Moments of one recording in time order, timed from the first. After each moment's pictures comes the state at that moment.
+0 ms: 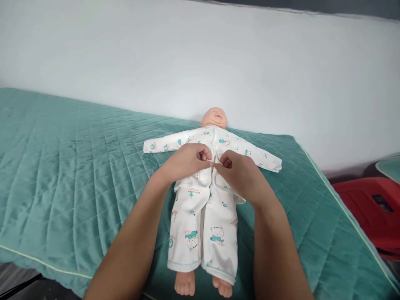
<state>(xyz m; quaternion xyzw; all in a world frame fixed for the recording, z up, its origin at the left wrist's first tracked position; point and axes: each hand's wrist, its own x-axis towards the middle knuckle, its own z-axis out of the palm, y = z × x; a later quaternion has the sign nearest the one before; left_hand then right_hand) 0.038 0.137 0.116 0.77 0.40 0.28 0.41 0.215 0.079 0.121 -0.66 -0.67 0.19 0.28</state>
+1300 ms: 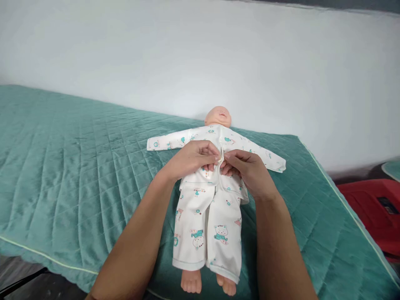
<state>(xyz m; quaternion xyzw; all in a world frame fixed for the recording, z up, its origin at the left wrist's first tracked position) 0.037 0.139 0.107 0.68 0.28 0.33 0.58 0.229 0.091 0.100 -0.49 -0.52 0.52 0.47</state>
